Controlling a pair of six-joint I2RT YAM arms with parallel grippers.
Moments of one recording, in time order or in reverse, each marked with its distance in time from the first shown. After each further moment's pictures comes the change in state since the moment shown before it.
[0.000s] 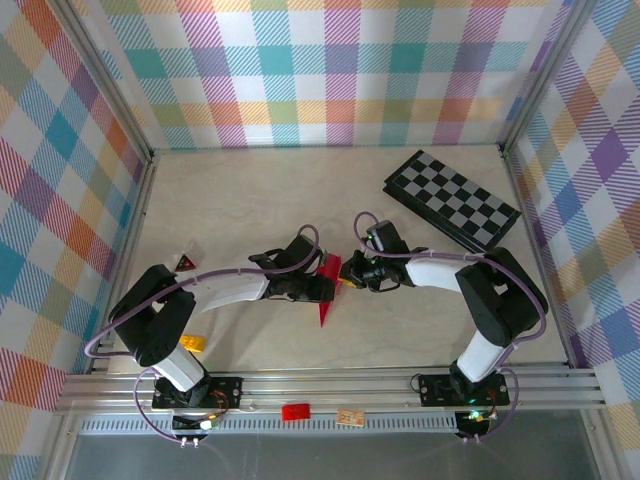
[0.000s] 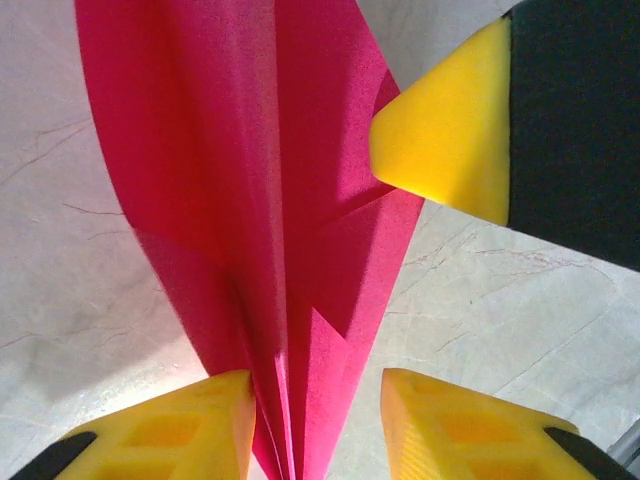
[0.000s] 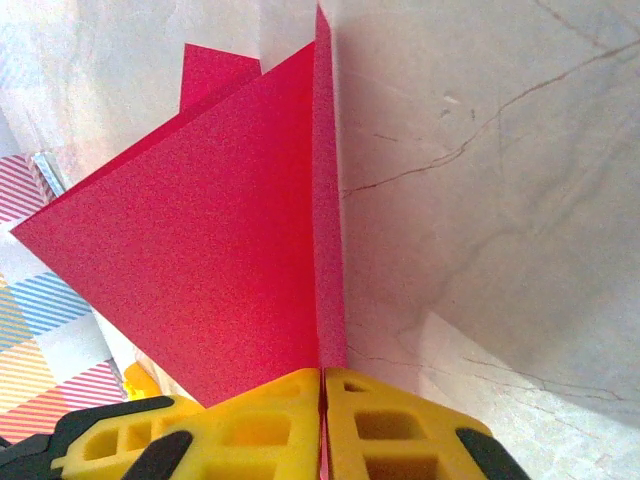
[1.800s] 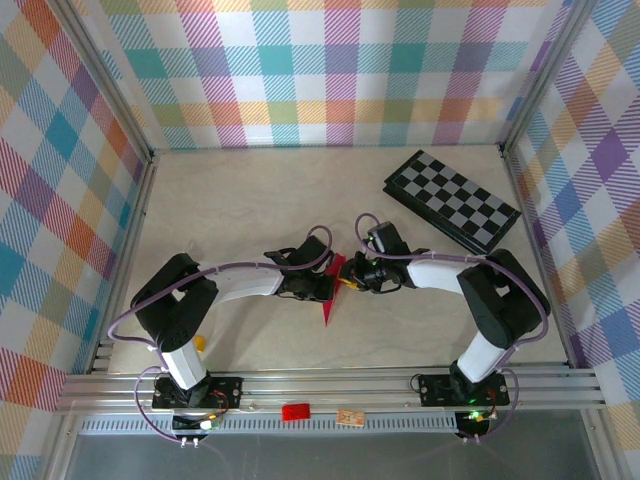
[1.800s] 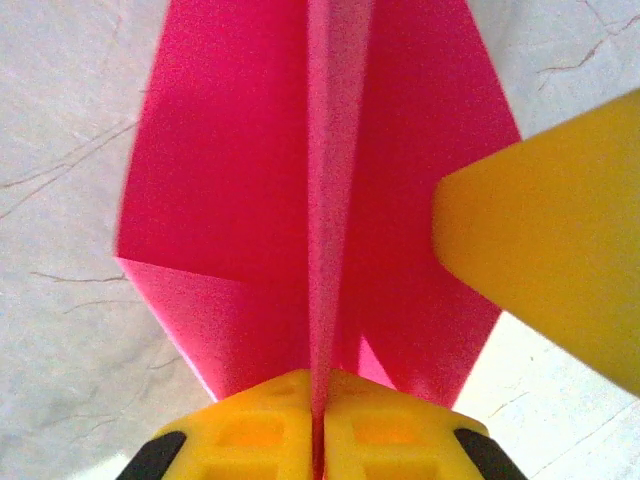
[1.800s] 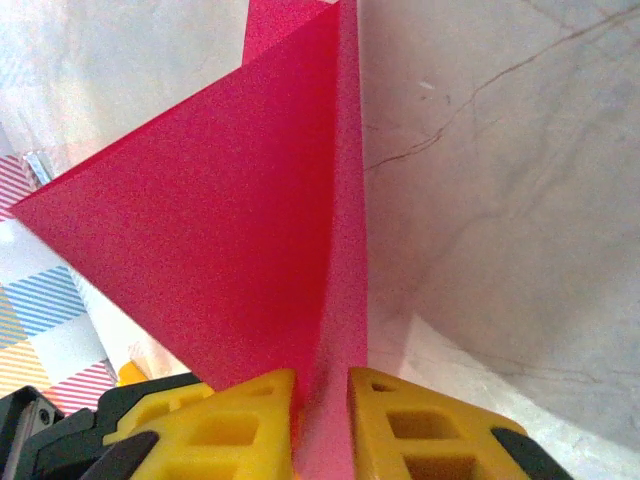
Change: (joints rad) left arm -0.021 0.125 0.076 -0.011 -0.065 0.015; right arm 0.000 -0.024 -0.016 -0.010 0.009 -0.003
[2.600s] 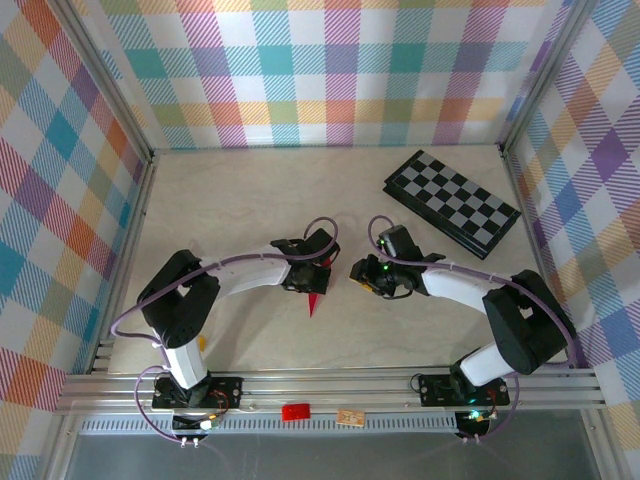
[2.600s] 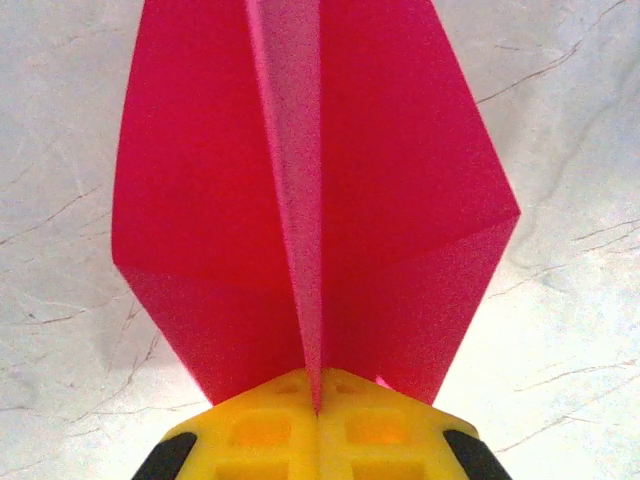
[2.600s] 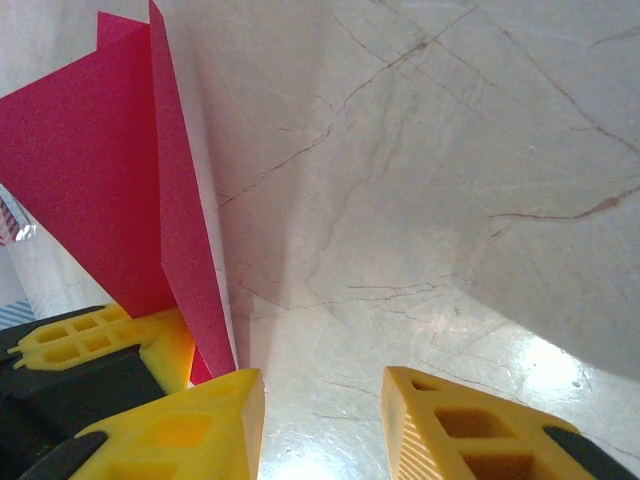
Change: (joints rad) left arm -0.005 0.044 0.149 -0.261 -0.243 0.044; right arm -0.022 -0.166 -0.070 -0.122 0.127 -0.037
